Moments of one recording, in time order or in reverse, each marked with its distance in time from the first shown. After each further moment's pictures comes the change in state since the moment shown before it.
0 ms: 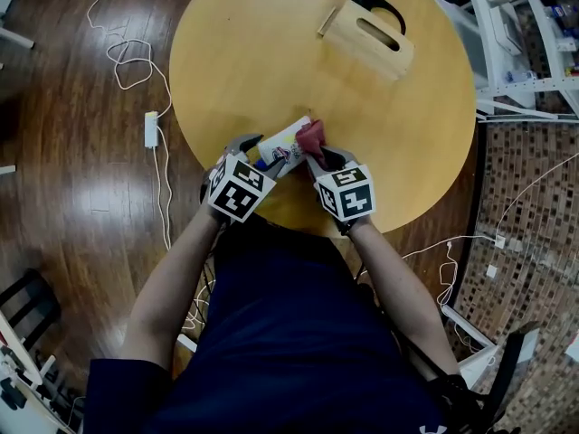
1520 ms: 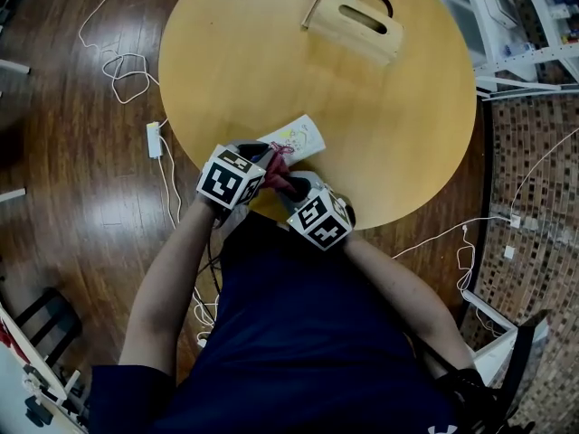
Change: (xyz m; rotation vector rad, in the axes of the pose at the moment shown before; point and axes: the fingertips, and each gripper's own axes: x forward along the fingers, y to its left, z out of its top) left arm 0.002 0.000 -0.010 -0.095 0.078 -0.124; right arm 0.004 0.110 -0.034 -0.304 0.016 0.208
